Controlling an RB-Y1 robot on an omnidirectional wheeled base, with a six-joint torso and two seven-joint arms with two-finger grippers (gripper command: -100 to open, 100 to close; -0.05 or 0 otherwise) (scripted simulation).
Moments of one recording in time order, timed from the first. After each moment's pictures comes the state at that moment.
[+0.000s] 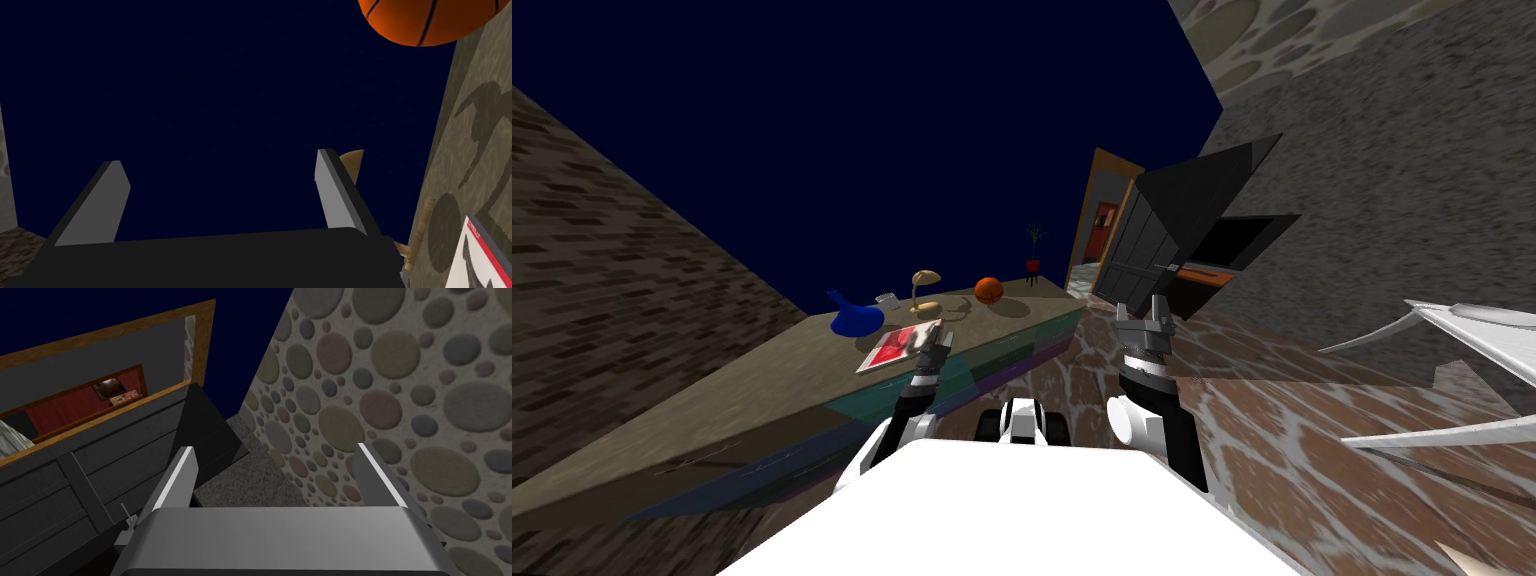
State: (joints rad) left arm 0.43 0.19 0.07 -1.70 0.01 -0.73 0.18; right arm 0.48 0.03 -0.02 -2.31 -0.12 -0.45 0.00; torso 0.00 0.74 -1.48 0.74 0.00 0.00
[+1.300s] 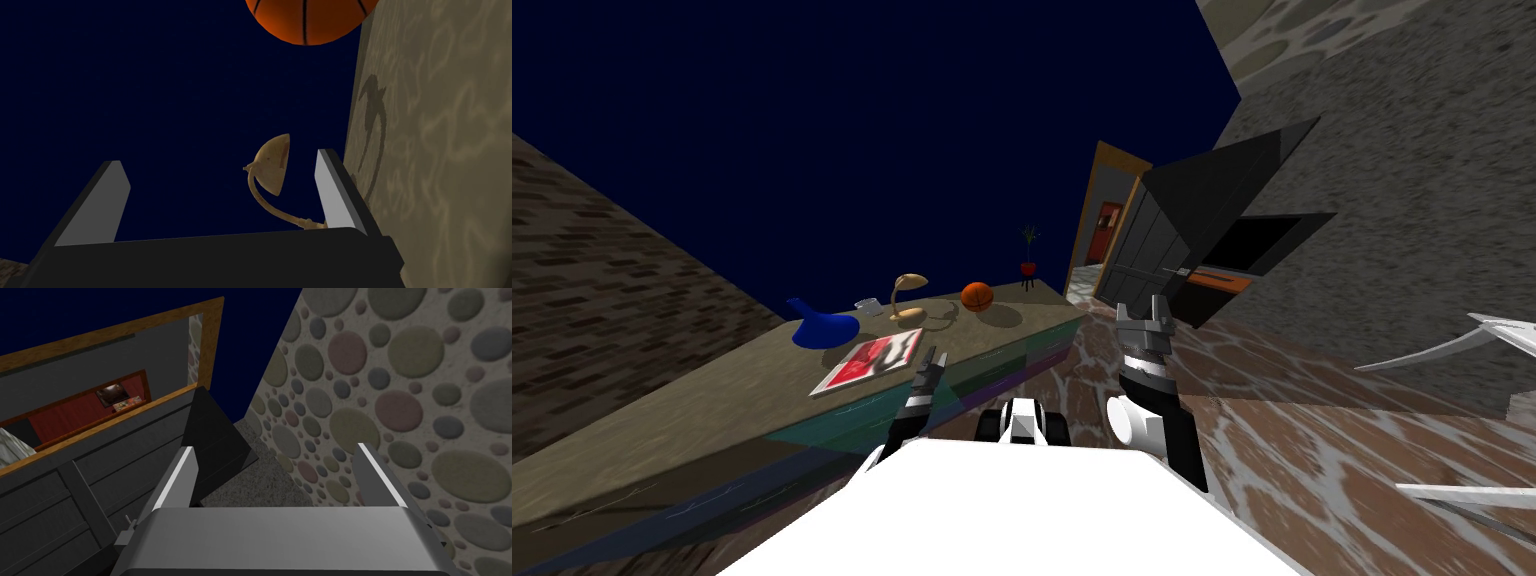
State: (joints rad) left arm 0.40 0.20 0.10 -1.36 0.05 -0.86 0.18; right arm 0.48 0.03 -0.02 -2.31 -0.12 -0.45 0.00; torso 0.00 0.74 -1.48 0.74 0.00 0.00
